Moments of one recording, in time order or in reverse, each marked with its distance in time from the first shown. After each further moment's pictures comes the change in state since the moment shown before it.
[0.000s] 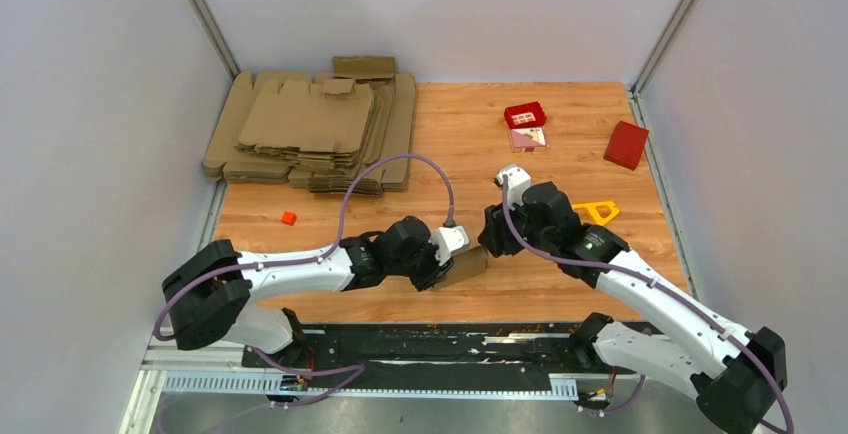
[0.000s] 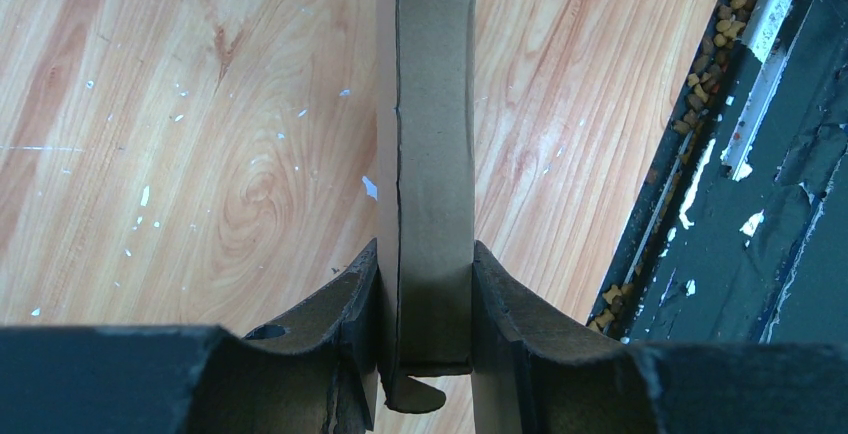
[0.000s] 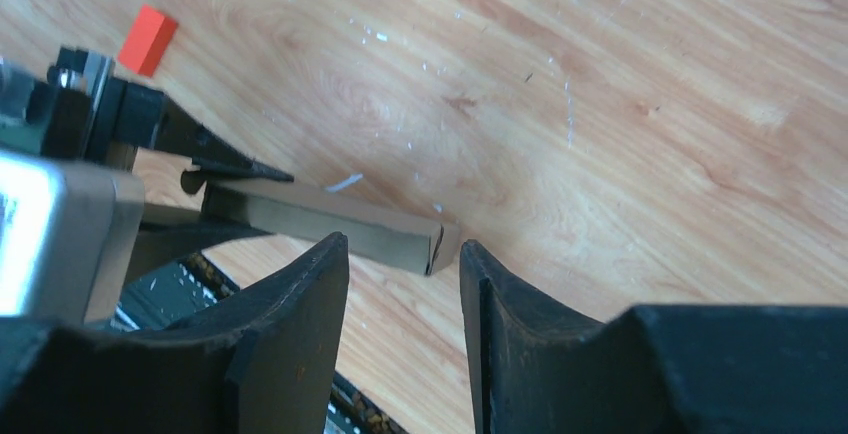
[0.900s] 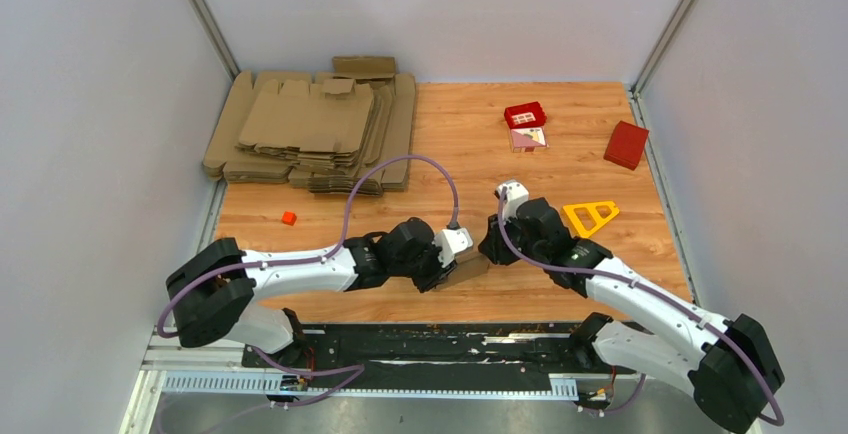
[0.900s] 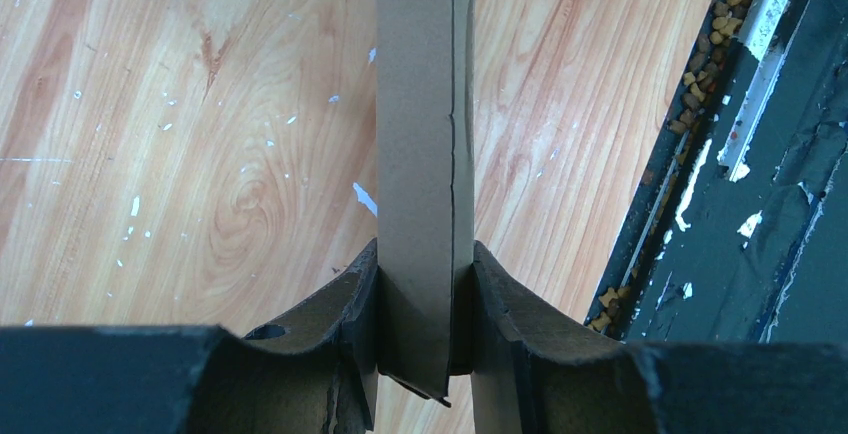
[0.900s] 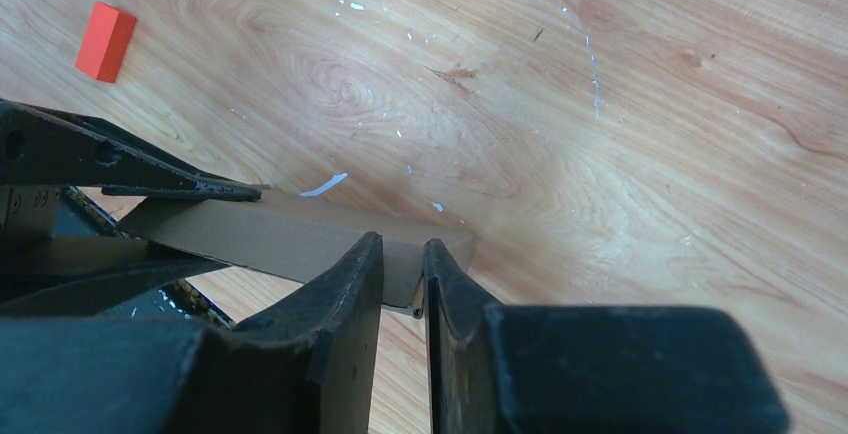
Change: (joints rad) left arm -0.010 0.019 0.015 -0.004 -0.008 0.004; right arm 0.000 0.054 -0.172 0.209 0.007 0.104
